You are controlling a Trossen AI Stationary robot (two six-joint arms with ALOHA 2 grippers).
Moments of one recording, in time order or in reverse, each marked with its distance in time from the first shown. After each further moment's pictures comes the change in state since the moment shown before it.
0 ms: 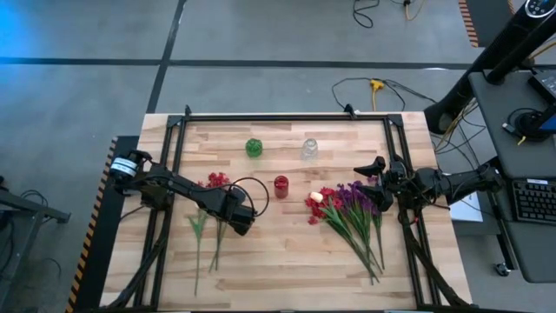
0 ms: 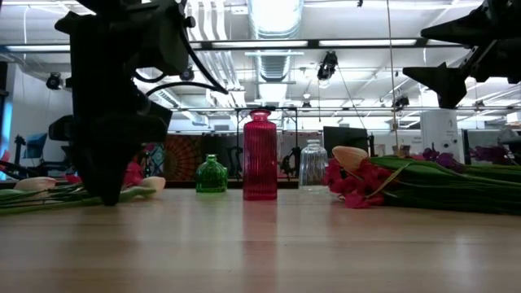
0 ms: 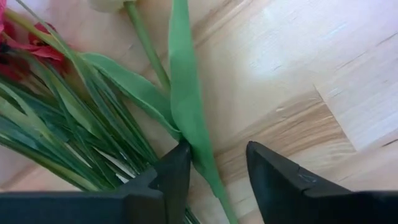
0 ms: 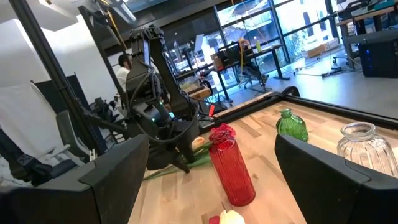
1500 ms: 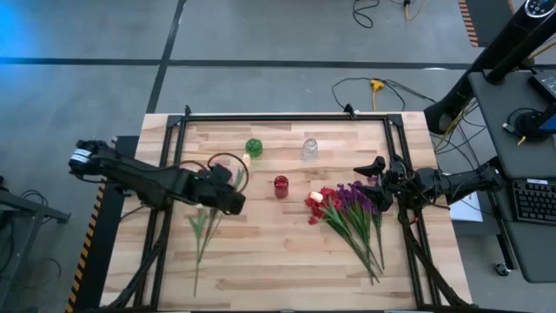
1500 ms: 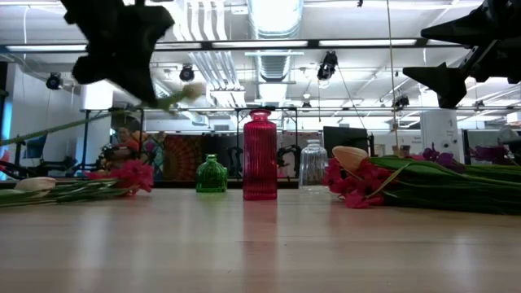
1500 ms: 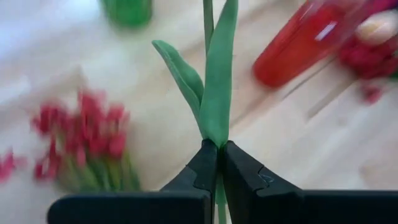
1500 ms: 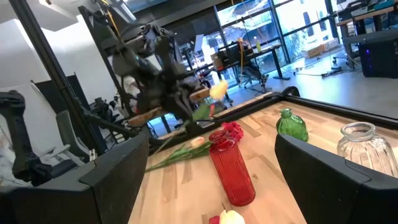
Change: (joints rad) left arm -0.007 -0.470 -0.002 -0.006 -0.372 0.066; right arm 0.000 0.000 0.000 0.000 0.000 0.000
